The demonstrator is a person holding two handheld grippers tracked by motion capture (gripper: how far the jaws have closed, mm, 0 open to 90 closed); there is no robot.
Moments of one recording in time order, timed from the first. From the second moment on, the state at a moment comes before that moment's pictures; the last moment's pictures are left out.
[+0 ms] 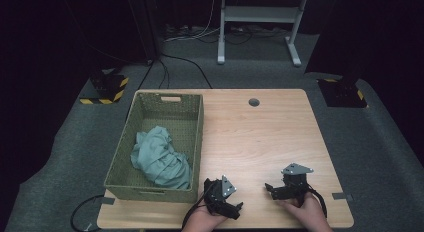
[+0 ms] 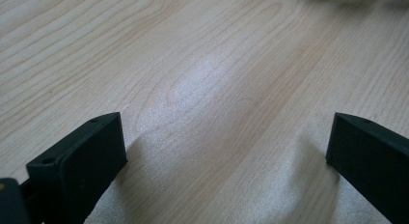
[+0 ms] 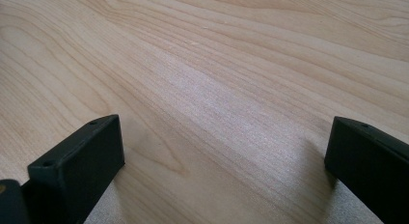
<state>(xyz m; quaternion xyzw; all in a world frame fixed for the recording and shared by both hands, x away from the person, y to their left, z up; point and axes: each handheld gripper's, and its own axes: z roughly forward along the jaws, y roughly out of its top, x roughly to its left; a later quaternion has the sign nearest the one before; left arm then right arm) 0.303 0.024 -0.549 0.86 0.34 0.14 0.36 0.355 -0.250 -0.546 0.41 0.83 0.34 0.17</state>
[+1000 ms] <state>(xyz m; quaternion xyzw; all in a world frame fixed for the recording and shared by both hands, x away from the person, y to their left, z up) 0.302 0.026 -0.544 0.85 0.33 0.13 0.38 0.354 -0.250 -0.546 0.41 0.83 0.34 0.17</state>
